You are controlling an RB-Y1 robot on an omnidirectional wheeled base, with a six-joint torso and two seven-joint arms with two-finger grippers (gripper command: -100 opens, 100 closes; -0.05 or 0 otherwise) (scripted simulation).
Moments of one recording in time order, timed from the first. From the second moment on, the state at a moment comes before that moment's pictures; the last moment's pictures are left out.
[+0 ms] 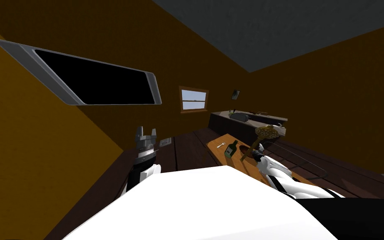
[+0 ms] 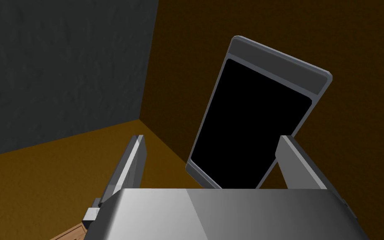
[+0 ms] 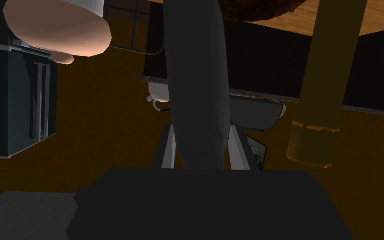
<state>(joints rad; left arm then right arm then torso) 0.51 -0.01 0.02 -2.28 0.12 -0.50 0.01 -0.08 -0.69 -0.39 -0.52 0.82 0.14 0.12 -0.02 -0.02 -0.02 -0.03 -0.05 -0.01</state>
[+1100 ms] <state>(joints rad) 0.51 -0.01 0.02 -2.28 0.12 -0.50 0.01 -0.13 -0.75 -0.44 -0.50 0.78 0.27 0.04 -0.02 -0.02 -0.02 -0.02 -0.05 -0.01</state>
